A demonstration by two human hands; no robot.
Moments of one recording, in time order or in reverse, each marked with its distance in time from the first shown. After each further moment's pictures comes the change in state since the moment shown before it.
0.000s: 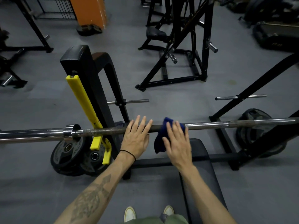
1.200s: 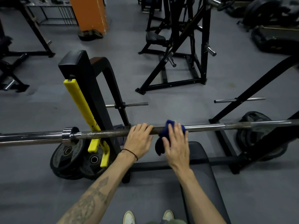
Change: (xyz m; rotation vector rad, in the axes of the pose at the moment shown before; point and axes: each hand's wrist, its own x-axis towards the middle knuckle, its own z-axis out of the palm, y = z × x) left_hand 0.019 0.015 -0.010 -0.183 -0.009 0.014; right_hand -0.002 -0.002 -0.003 0.072 0.050 0.144
